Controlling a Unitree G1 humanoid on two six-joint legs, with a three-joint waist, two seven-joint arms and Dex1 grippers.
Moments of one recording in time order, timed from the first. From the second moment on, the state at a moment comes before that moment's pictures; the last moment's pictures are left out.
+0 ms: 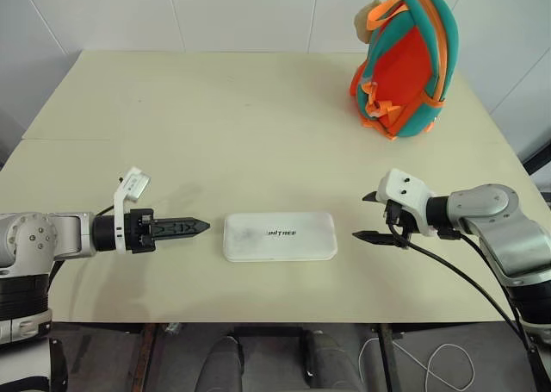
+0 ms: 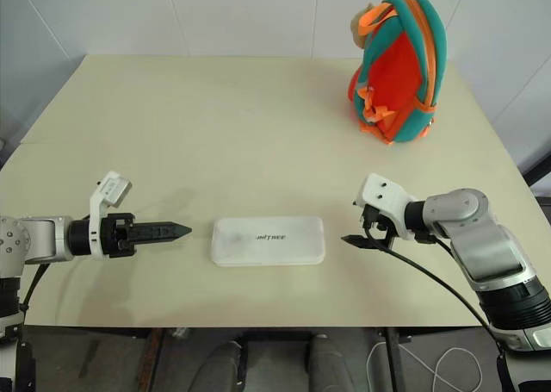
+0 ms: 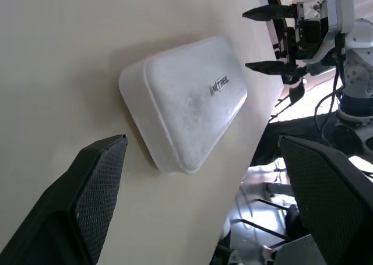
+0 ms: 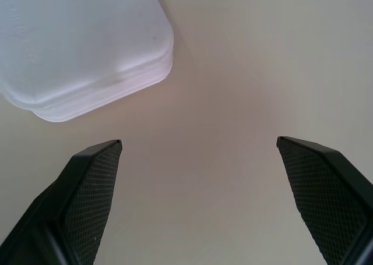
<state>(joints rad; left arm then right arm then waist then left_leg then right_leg) -0.47 0.84 0.27 0.03 -0.86 1.55 -0.89 -0.49 -0.88 0.14 -0.19 0.17 0.61 1.07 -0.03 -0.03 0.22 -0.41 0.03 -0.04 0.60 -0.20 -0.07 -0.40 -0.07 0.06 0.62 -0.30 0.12</state>
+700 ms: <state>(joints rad) -0.63 0.70 0.14 0.31 -0.88 1.61 -0.79 -0.47 -0.82 0.15 -0.18 0.17 0.61 1.03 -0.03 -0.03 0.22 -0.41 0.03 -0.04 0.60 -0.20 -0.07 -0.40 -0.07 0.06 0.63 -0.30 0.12</state>
